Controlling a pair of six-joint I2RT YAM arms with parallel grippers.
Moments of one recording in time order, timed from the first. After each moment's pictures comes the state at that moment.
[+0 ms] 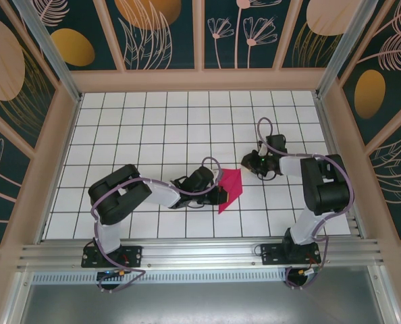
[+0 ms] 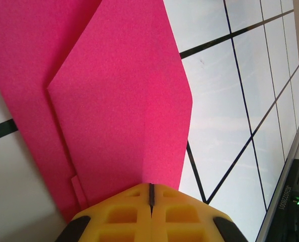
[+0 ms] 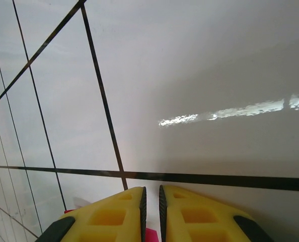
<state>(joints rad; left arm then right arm) -0.97 1.91 0.81 0.37 0.33 -0.87 0.16 1.71 0.74 0.01 -0.51 0.64</state>
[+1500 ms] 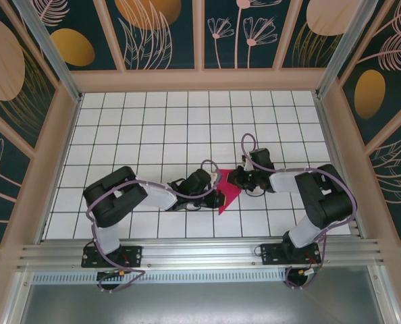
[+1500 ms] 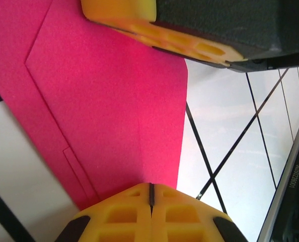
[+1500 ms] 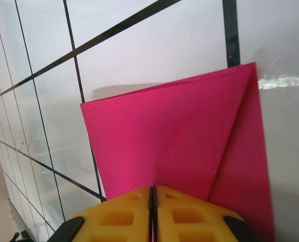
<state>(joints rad) -0.98 1.86 0.76 0.36 0.34 -0.80 0.39 1.61 0.55 0.14 -0.53 0.76</state>
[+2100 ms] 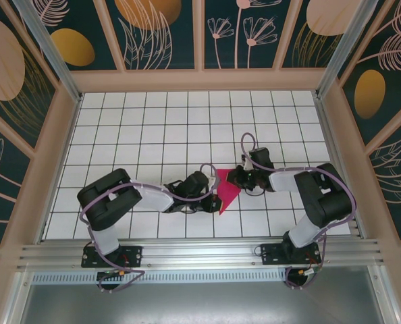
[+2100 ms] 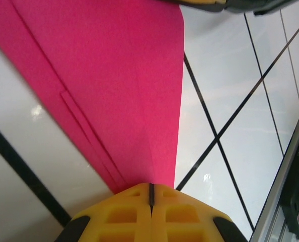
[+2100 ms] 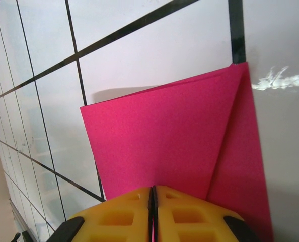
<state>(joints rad) -0.99 1.80 0.72 0.28 0.37 -0.73 0.39 1.62 0.56 0.14 -0.53 0.76</state>
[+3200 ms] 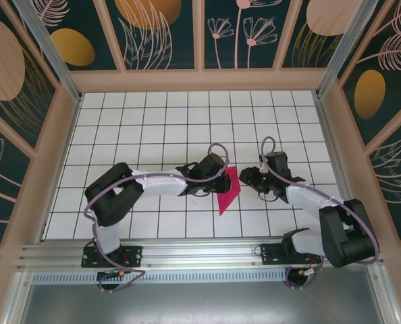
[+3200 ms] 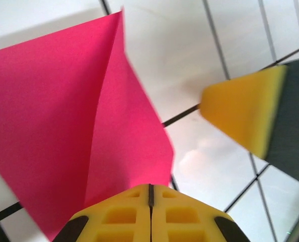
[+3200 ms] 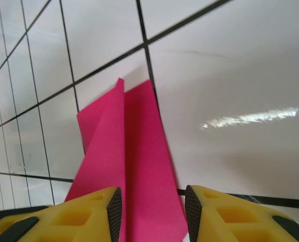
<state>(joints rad) -0.97 1.88 1.07 -0.02 0.17 -0.78 0.29 1.26 0.44 -0.05 -0.41 0.73</state>
